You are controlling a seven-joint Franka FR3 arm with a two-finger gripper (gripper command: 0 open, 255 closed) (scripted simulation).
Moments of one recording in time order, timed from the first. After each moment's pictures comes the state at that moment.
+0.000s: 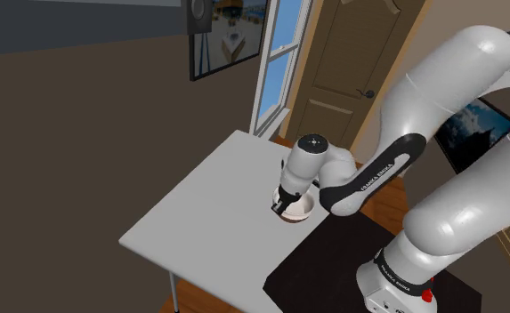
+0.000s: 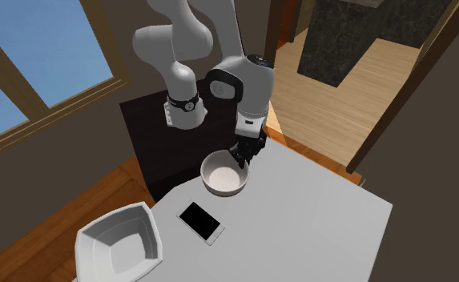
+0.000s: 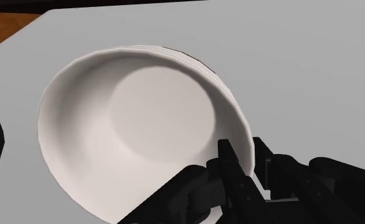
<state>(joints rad) -0.35 -0.09 0.56 -2.87 -0.52 2.86 0.65</state>
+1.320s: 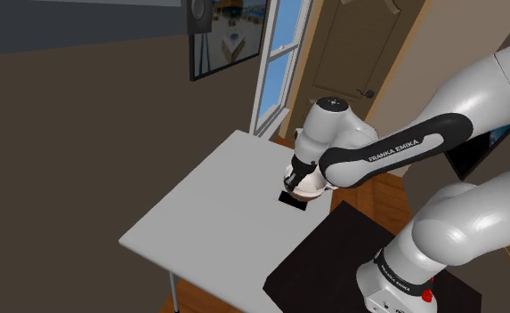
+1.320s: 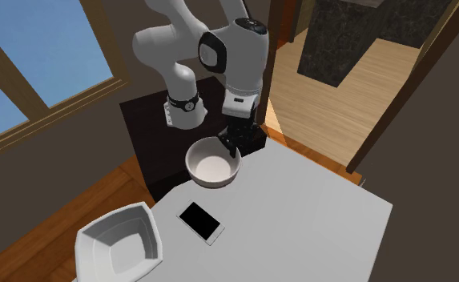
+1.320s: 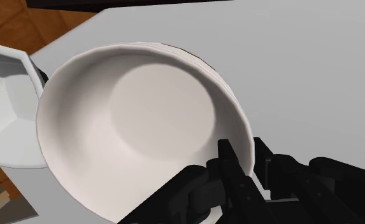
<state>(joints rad) -0.13 -0.43 0.32 -2.88 -0.10 2.58 0.20</state>
